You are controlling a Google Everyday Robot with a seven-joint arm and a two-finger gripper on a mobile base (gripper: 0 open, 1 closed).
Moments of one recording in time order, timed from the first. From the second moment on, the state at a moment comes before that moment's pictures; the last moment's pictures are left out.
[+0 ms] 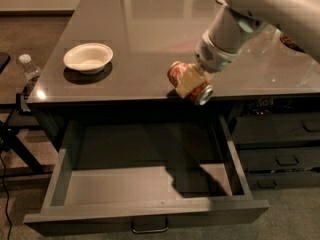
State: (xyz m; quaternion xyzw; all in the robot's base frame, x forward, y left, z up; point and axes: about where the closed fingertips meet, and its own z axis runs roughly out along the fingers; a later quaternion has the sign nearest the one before) arm 0.585 -0.103 0.866 -0.34 0.92 0.11 0.15
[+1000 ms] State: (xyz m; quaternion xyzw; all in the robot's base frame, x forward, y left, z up) arm 0.498 -0.106 0.853 -0.31 0.93 0.16 0.14
